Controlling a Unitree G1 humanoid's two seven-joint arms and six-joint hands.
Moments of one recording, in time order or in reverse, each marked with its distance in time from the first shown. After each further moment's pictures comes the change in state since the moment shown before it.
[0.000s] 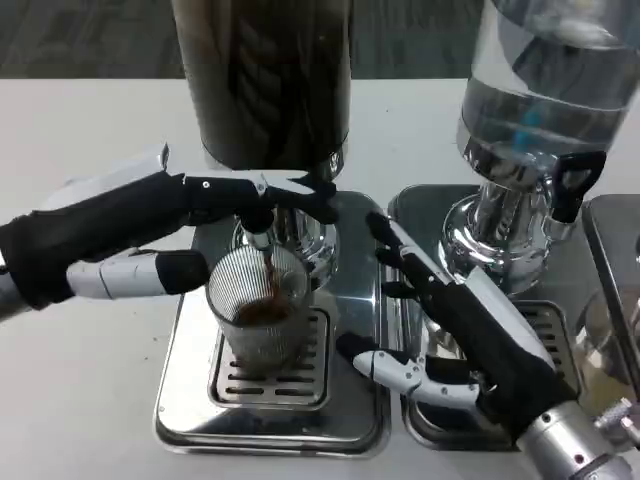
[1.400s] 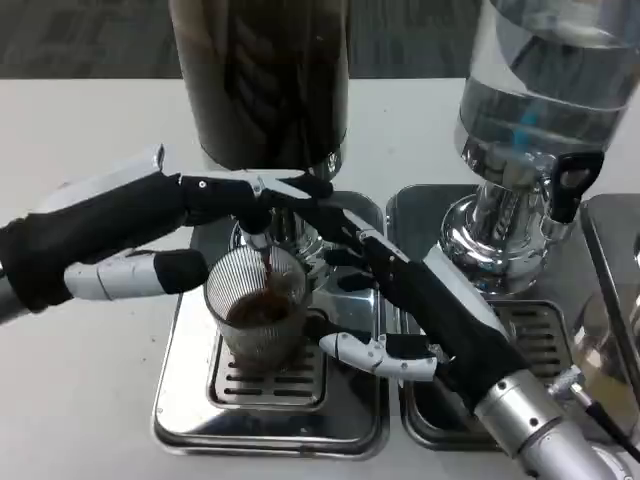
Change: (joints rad) left arm 0.019 0.007 0.000 -0.017 0.001 0.000 0.026; right arm -0.152 0.065 0.036 0.184 0.026 -0.036 0.006
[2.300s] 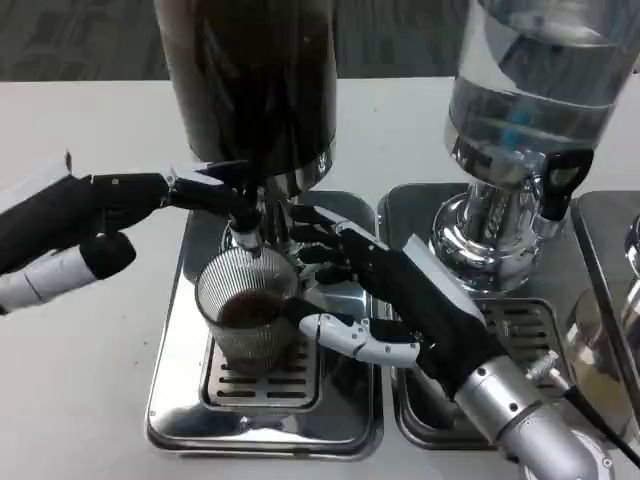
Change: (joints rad) left arm 0.136 0.037 0.136 0.009 0.005 0.014 0.101; right arm -0.057 0.031 0.018 0.045 0.010 -0.003 0.012
